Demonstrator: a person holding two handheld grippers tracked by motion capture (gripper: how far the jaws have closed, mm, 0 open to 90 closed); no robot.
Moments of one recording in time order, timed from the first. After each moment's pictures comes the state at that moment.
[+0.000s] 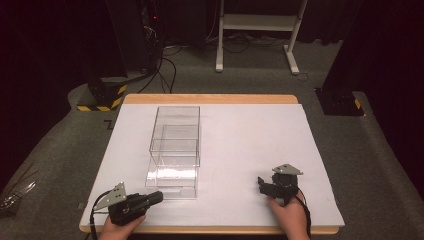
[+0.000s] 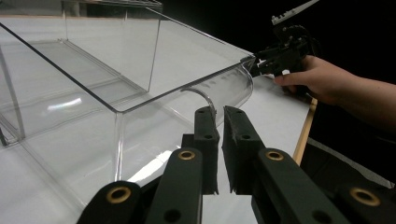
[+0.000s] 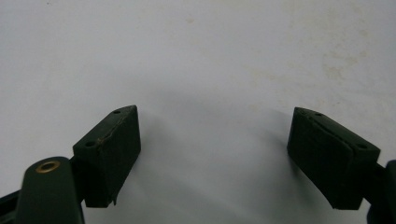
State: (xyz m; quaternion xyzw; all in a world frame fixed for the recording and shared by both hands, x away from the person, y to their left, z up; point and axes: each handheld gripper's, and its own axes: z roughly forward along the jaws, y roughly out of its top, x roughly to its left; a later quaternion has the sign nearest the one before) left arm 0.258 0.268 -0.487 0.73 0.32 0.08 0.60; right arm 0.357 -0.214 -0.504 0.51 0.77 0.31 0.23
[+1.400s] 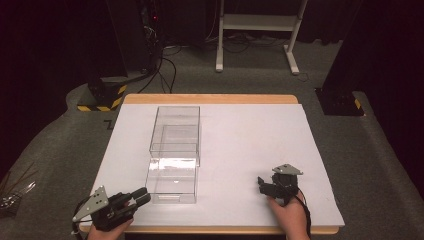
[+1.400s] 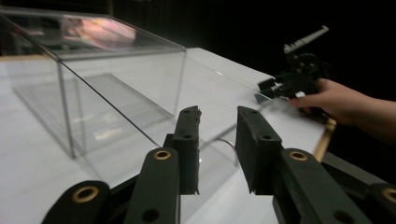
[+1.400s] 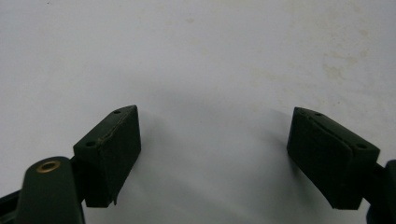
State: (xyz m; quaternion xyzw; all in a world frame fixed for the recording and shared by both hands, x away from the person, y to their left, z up) left arm 0.239 0.291 -0.457 0.69 0.34 0.17 0.61; right arm 0.357 -0.214 -0.504 0.51 0.77 0.31 0.23
